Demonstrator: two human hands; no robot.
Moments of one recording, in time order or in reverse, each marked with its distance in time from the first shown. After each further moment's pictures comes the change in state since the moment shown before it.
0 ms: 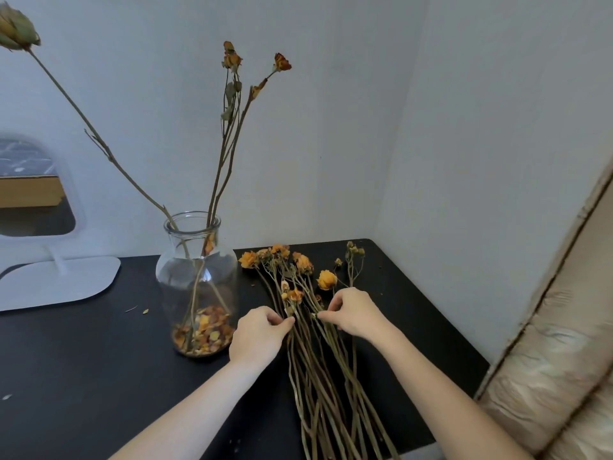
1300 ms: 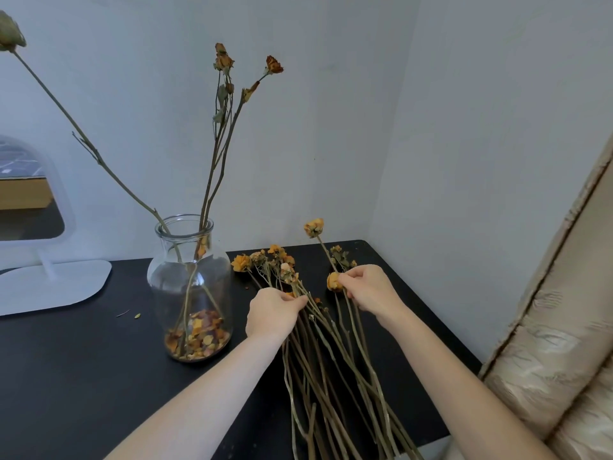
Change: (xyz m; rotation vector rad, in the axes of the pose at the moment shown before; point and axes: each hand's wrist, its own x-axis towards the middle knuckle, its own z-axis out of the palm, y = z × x) left_hand 0.010 0.047 0.005 -0.187 -0.011 -0.111; right_hand 0.004 0.001 -0.034 0.416 0.218 0.043
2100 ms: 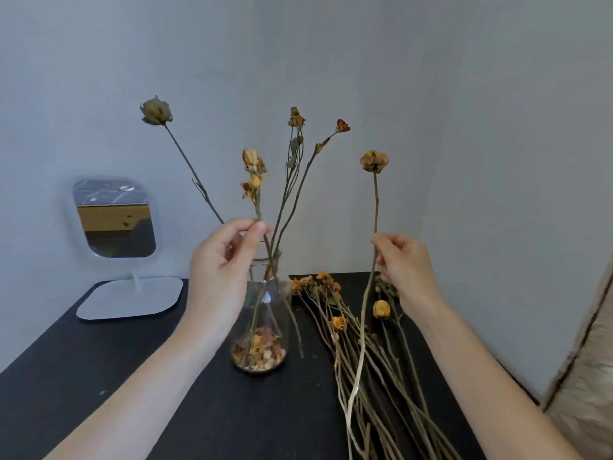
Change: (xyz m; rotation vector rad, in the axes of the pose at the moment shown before) left_hand -0.072 0.047 -0.168 -0.345 0.327 0.690; right_hand -0.031 -0.098 0.000 0.552 0.128 -0.198
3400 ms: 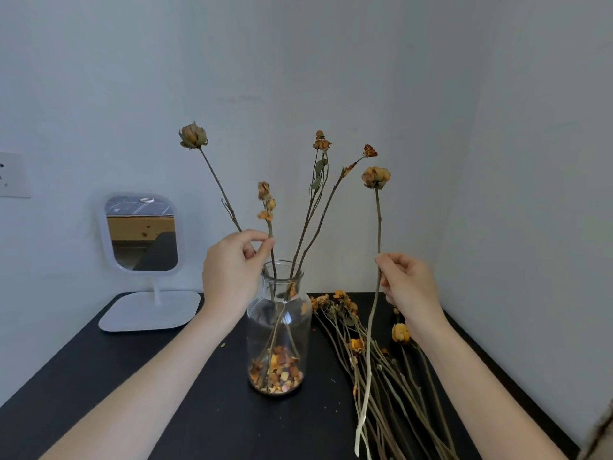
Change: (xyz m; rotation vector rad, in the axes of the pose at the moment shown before) left_hand 0.053 -0.047 -0.012 0.447 0.143 0.129; right_hand -0.006 -0.005 0.027 -0.078 -0.029 -0.062
